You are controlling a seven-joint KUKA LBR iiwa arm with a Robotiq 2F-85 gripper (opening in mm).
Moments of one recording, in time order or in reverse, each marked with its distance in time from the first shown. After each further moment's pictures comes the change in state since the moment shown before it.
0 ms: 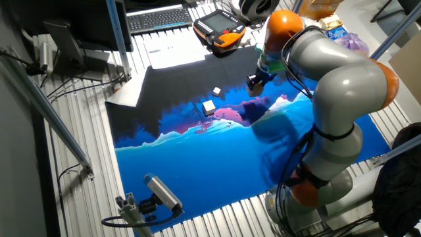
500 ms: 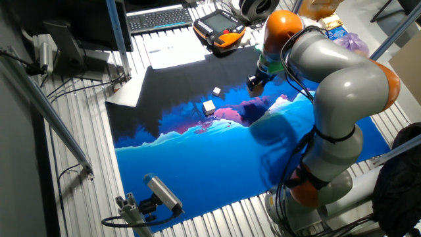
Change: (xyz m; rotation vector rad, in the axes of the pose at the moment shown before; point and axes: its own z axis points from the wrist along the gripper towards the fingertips) arm 0.006 0.002 -0.001 0.019 -0.008 -0.025
